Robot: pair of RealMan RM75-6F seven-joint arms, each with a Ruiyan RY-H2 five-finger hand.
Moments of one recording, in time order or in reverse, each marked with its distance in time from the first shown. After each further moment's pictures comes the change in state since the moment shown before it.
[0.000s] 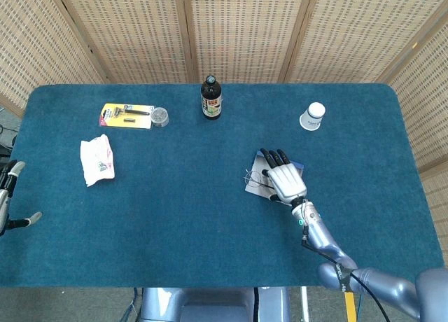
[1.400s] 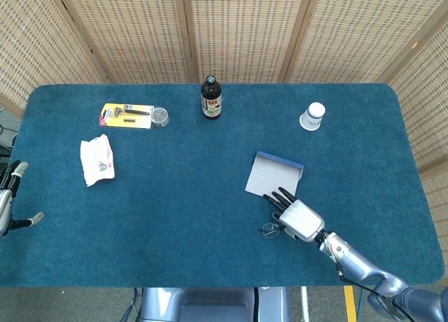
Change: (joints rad) left arm -0.003 -0.015 0.002 0.001 -0.001 0.003 0.038; right arm -0.107 0.158 -0.317 0.106 -0.608 0.123 0.245
